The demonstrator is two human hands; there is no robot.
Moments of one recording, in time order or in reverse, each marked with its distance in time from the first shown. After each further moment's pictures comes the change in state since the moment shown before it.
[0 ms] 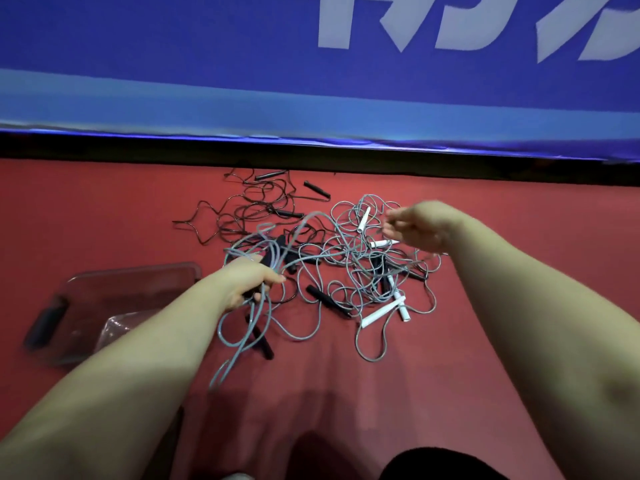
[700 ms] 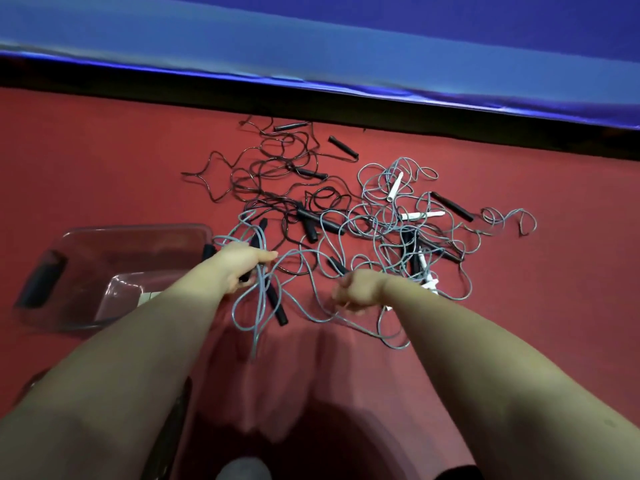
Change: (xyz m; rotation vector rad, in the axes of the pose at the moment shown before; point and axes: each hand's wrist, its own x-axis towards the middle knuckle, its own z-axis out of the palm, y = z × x) left_hand 0.057 -0.050 -0.036 -0.065 0.143 -0.185; right_hand 0.065 0.148 0.097 -1.097 -0.417 0.151
